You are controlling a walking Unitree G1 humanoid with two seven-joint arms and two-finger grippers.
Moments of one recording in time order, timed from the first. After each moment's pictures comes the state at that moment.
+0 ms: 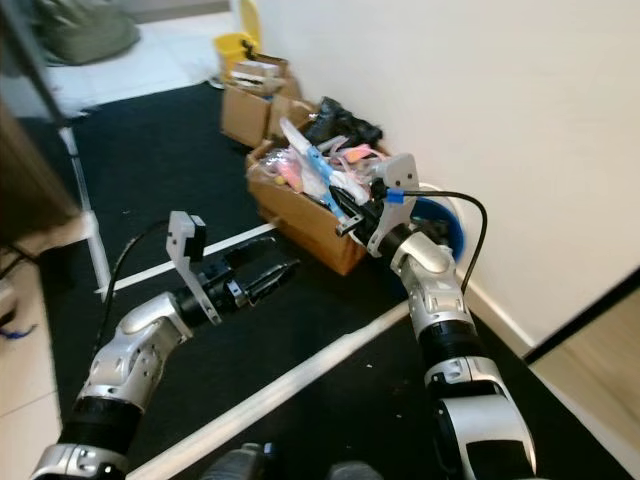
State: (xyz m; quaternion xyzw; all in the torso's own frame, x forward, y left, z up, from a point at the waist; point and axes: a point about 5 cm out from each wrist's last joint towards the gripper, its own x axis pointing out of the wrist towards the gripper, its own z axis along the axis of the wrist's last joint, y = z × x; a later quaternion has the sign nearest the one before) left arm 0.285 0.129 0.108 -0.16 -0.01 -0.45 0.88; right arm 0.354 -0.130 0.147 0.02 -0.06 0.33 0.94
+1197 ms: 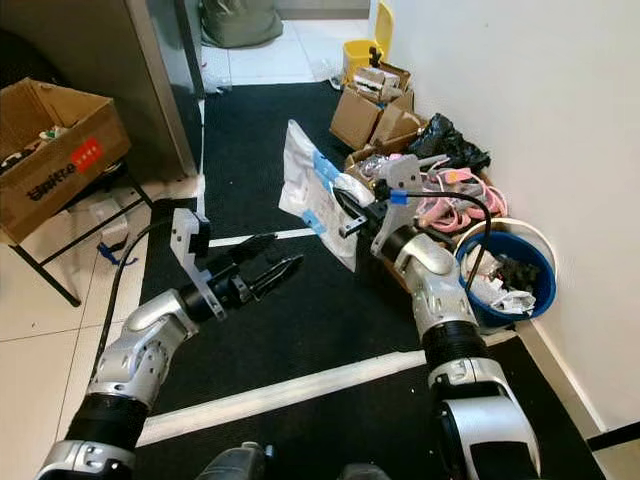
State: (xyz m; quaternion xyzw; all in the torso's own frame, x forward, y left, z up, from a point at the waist) left arm 0.289 0.129 0.110 -0.15 -0.02 -0.43 0.89; right arm 0.354 -0.125 0.147 0.03 -0.06 0.34 0.94
